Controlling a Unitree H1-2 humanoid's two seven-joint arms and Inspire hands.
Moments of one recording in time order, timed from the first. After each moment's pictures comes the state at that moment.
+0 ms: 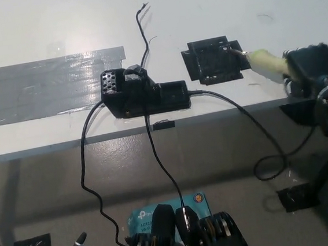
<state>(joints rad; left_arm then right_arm) -0.10 0.35 -0.10 0.58 0.01 -0.01 -0.29 -0.77 -0.49 0.52 0.49 -1.00 0.29 0.10</state>
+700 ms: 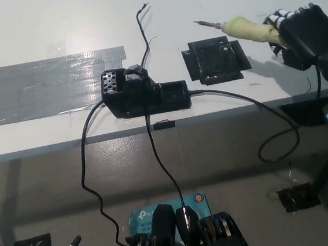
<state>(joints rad) -0.10 0.37 -0.10 0.61 0.01 -0.02 -0.29 -0.83 -0.53 0.46 0.49 -0.95 -0.13 -0.18</state>
